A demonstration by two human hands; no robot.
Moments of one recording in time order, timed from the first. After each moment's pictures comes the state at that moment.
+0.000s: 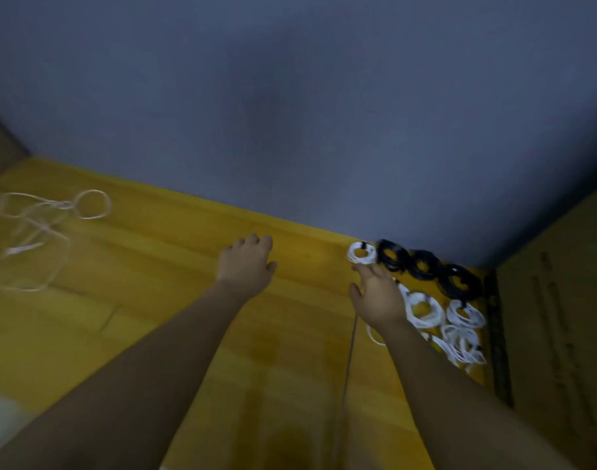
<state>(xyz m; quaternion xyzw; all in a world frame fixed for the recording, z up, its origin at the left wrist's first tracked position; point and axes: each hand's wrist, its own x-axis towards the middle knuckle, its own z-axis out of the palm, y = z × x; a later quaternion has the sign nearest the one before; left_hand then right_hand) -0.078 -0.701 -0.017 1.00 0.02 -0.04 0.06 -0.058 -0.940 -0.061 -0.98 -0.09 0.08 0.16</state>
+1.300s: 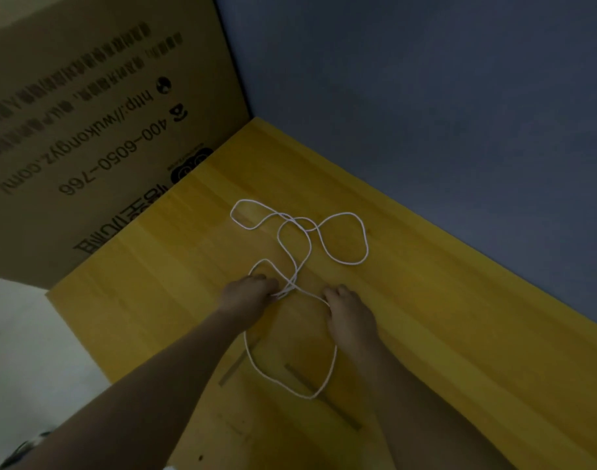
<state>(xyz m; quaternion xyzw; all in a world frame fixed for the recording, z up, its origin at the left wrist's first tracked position) -0.056 -0.038 -0.185 0.96 0.17 -0.20 0.12 0.030 -0.215 -0.203 -0.90 -0.33 0.26 0.08</state>
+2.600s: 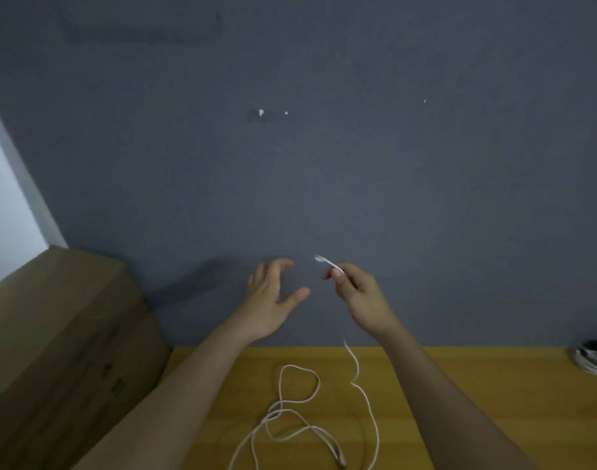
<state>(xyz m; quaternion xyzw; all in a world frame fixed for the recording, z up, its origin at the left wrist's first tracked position) 0.086 0.019 0.101 0.91 -0.16 0.03 0.38 0.068 -0.171 0.114 -0.80 -0.12 -0.12 0.57</state>
